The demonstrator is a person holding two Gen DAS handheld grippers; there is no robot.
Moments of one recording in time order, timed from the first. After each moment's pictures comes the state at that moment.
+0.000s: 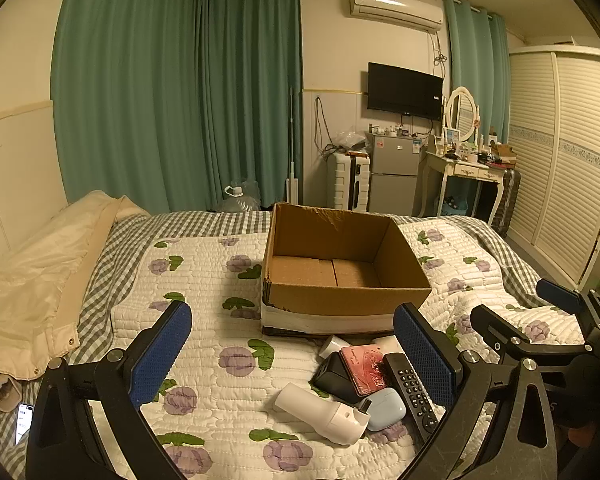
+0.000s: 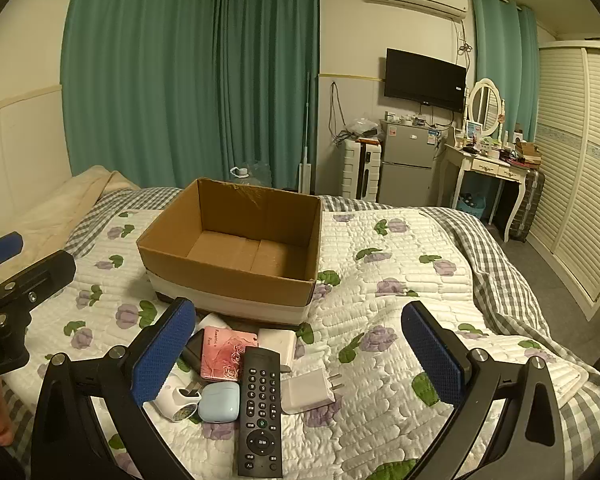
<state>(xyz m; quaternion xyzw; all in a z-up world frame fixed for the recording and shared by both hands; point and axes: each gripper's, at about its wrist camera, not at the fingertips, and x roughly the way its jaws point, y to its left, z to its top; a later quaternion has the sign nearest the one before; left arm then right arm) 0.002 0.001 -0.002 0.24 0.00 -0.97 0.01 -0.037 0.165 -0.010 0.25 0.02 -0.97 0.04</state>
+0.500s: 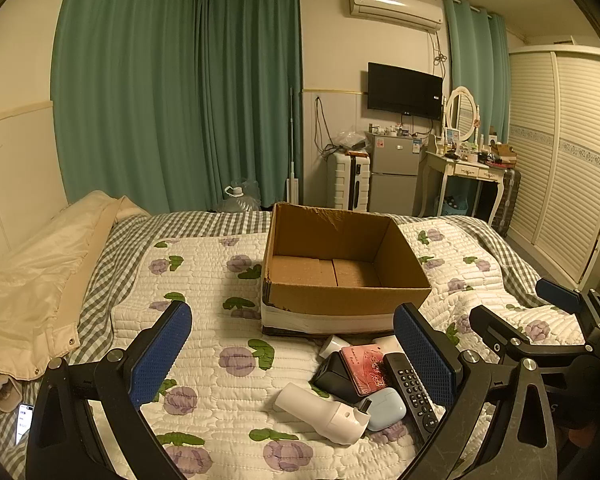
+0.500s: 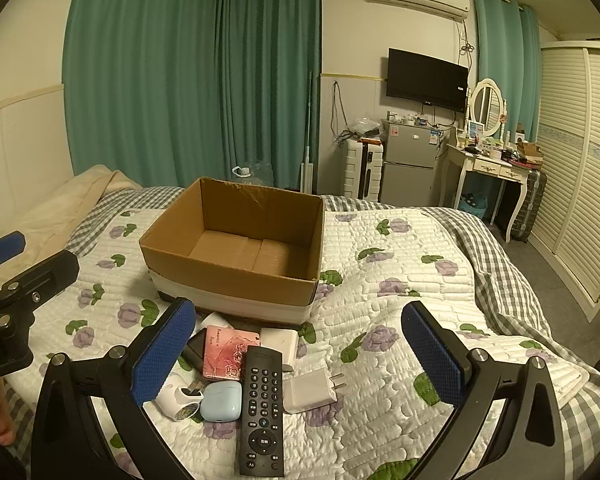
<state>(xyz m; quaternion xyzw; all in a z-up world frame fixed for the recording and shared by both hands) 0.002 0.001 -0.002 0.24 0.00 -0.97 0.01 -0.036 0.160 -0.011 0.25 0.02 -0.97 0.04</state>
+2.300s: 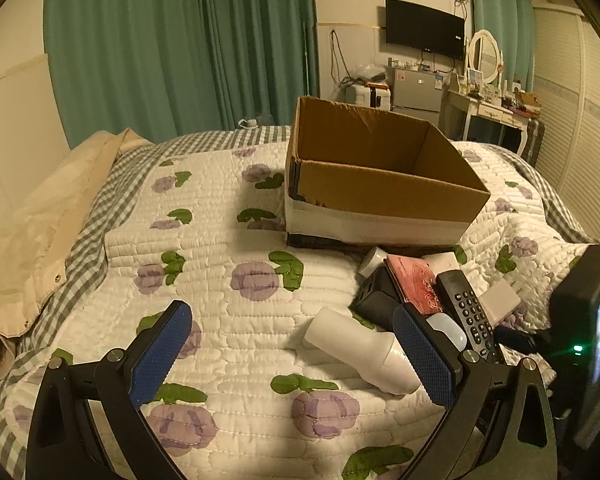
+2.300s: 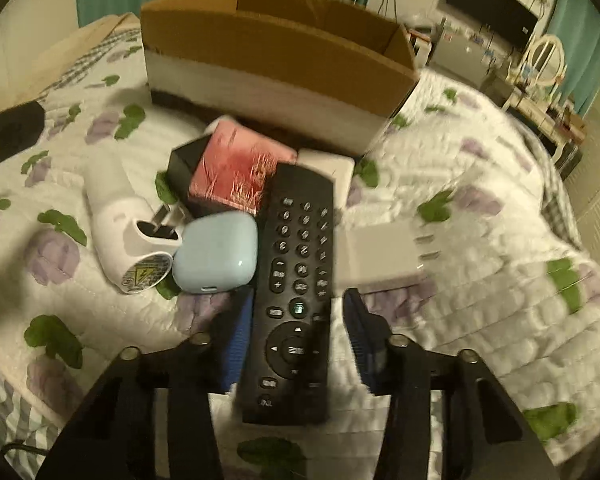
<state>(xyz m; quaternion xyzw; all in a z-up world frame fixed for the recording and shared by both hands) -0.023 -0.015 -0.084 0.35 -0.02 -0.93 0.04 -0.065 0.118 -0.147 0.47 0.11 -0.87 0.07</state>
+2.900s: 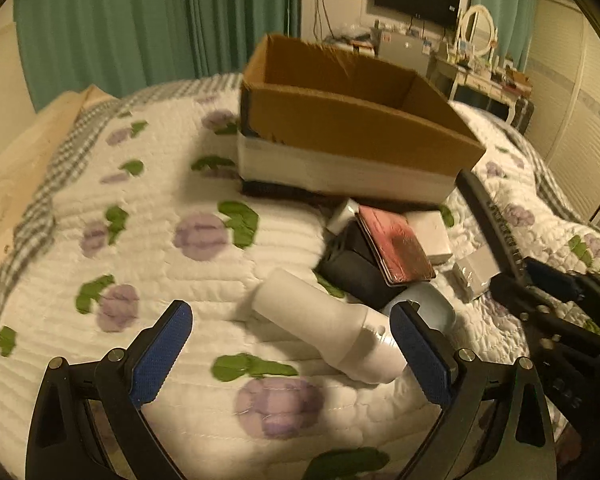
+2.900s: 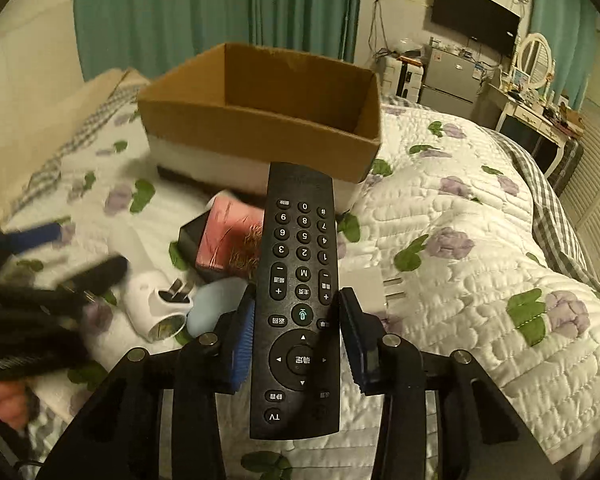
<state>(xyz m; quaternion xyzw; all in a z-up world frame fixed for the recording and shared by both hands) -0.051 0.003 -0.122 0.43 0.00 -0.90 0.00 -0.067 0.139 -0.099 0.41 0.06 -0.91 0.09</state>
